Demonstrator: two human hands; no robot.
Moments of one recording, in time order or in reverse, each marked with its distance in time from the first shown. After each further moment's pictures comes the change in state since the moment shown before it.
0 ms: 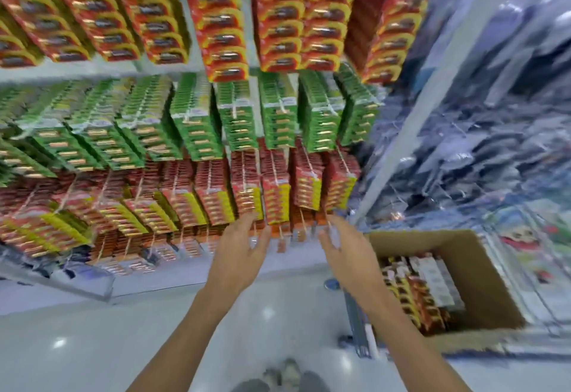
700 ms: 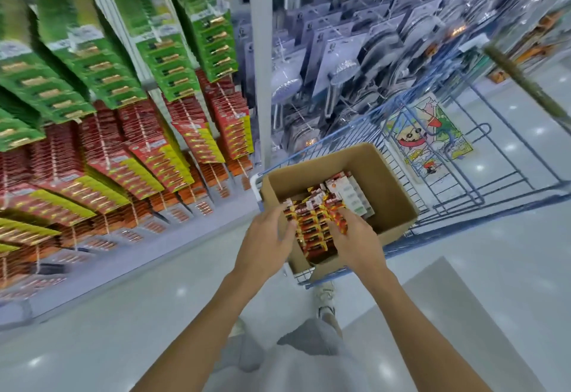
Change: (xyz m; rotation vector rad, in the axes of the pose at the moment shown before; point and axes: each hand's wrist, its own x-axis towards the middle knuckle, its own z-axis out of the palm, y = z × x) left_hand -0.040 0.117 0.226 0.032 -0.487 0.135; right_hand -0.055 0.239 -0.057 -0.017 0.054 0.466
